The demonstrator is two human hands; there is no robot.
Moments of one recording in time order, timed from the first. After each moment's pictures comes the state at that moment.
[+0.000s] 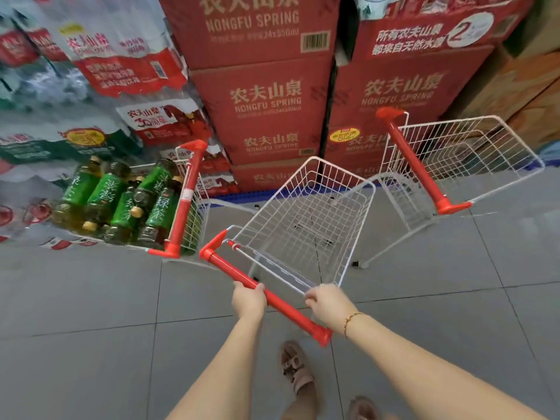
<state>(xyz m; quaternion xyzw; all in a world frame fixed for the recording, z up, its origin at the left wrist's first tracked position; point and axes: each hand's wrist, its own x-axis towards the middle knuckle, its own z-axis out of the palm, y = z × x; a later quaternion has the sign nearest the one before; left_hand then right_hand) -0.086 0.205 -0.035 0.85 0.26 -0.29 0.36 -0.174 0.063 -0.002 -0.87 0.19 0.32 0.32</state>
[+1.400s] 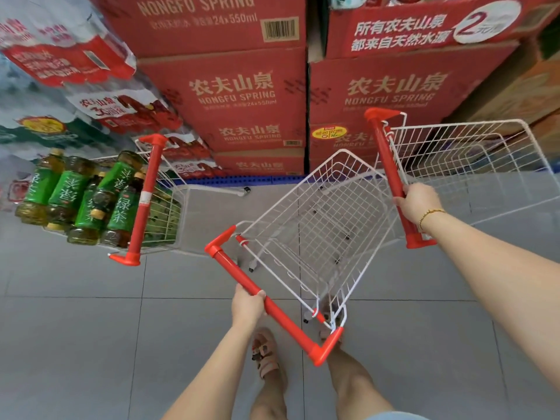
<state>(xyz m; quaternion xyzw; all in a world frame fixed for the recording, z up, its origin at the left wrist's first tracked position) -0.097 0.067 -0.032 0.81 0.30 -0.35 0.36 -0.086 -0.305 0.008 -0.87 0.40 0.20 0.23</state>
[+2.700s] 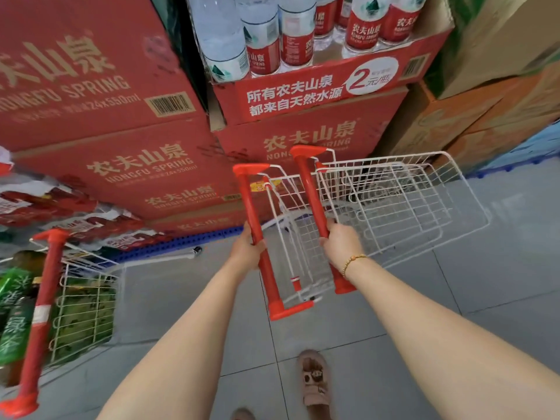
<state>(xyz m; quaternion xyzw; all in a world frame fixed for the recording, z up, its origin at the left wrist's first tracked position) 0.069 -0.162 -0.041 0.83 0.00 -0.43 0.36 -0.052 -0.321 -0.024 -0.86 0.41 0.15 0.29</state>
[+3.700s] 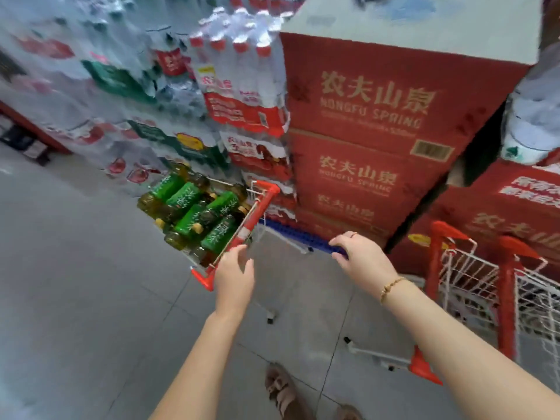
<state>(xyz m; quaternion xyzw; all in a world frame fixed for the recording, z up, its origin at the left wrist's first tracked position) 0.070 0.154 0.082 0.91 0.18 -0.03 0.36 0.096 -0.085 0.090 -0.97 -0.09 0.13 0.20</state>
